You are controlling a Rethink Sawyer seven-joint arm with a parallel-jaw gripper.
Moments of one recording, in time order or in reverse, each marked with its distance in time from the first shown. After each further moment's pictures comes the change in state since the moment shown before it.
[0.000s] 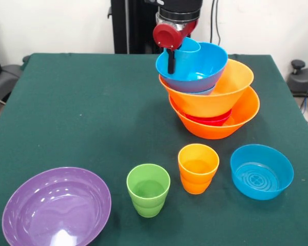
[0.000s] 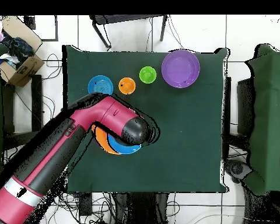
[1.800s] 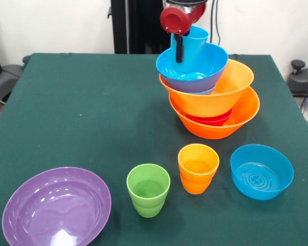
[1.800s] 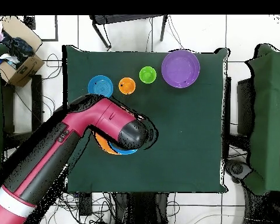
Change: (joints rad) arm 0.019 -0.066 0.000 0.024 0.000 -0.011 0.000
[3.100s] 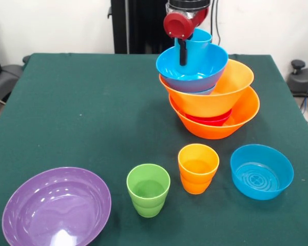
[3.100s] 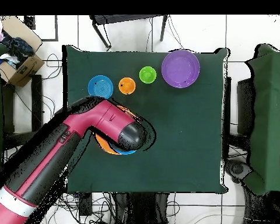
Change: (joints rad) arm 0.007 0.005 0.025 0.011 0.011 -0.004 0.000
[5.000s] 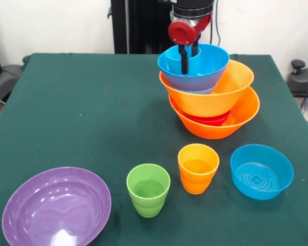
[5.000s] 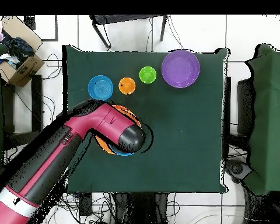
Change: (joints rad) arm 0.012 -0.009 0.050 0.019 0.003 0.000 0.000
